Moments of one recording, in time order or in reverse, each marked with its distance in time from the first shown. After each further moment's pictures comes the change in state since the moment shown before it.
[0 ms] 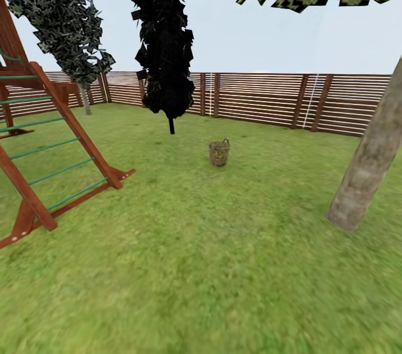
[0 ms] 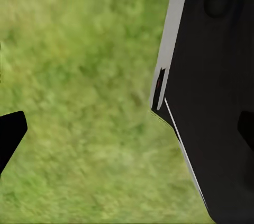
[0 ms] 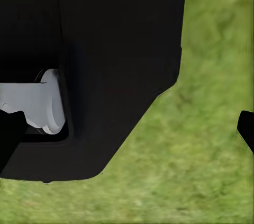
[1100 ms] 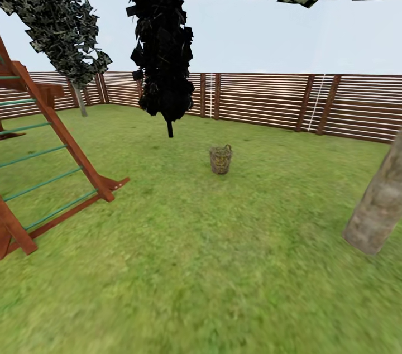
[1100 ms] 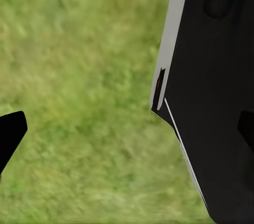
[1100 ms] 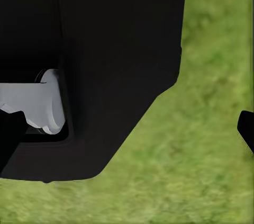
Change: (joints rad) left arm 0.000 0.000 0.000 0.000 0.000 0.000 0.000; right arm 0.000 0.000 0.000 0.000 0.000 0.000 0.000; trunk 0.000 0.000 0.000
